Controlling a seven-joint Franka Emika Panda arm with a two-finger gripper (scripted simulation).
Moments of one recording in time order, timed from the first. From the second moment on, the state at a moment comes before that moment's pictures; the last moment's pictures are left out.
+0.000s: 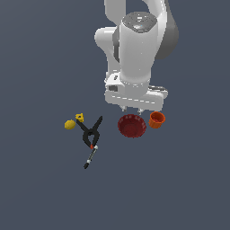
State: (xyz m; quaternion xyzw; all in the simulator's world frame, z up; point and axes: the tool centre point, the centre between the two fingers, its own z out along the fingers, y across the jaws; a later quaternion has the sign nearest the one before) arm 0.002 0.068 0.256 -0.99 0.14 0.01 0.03
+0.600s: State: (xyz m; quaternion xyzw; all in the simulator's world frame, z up) arm -0.006 0.132 0.208 -0.97 0.26 0.02 0.04
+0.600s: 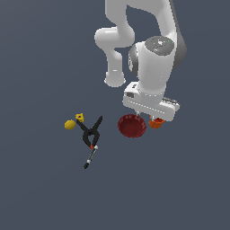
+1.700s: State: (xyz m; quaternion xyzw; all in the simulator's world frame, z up) arm -0.048 0.227 0.128 -0.88 0.47 0.01 0.04
